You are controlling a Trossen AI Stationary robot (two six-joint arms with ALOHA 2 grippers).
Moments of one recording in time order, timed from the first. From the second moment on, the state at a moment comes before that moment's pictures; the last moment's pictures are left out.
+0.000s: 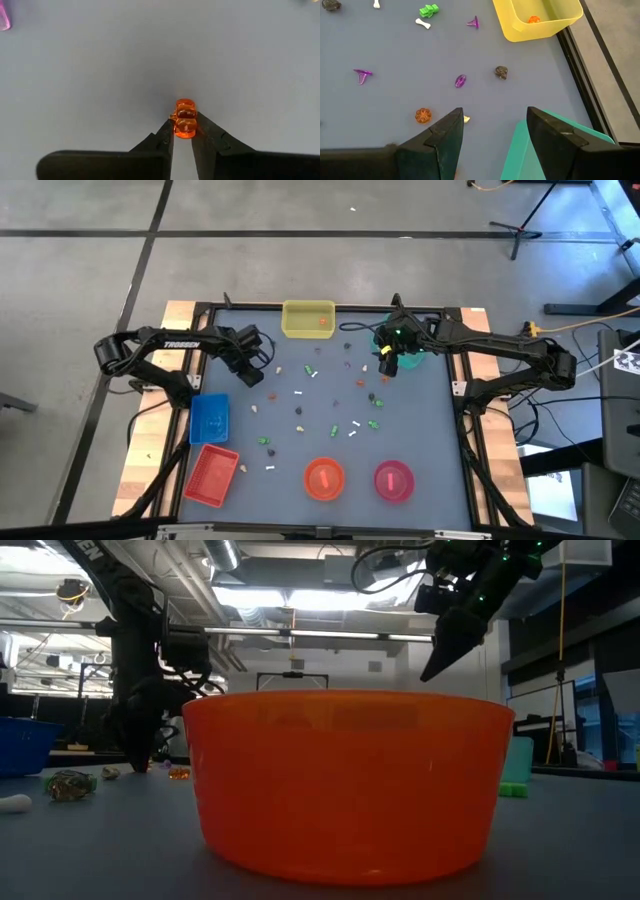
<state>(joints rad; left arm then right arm) 0.59 1.39 0.59 -0.64 0.04 -0.26 -0.35 1.27 0.97 -0.59 0.07 -0.21</state>
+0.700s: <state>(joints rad) 0.59 1.39 0.77 -0.53 0.06 -0.26 -0.35 1.27 0.97 -0.59 0.07 -0.21</state>
